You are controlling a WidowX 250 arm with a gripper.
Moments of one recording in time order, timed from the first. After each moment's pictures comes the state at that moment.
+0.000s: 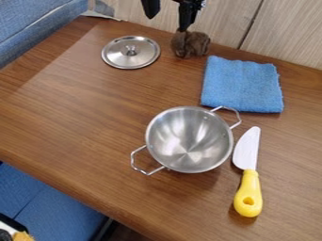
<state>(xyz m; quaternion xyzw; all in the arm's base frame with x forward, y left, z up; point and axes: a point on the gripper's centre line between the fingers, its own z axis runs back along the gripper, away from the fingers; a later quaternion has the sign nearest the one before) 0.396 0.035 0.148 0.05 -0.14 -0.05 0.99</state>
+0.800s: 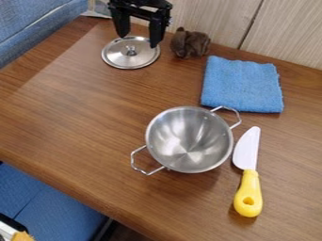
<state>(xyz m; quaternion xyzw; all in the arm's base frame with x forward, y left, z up) 0.386 0.093 0.110 0.04 -0.08 0.02 1.00</state>
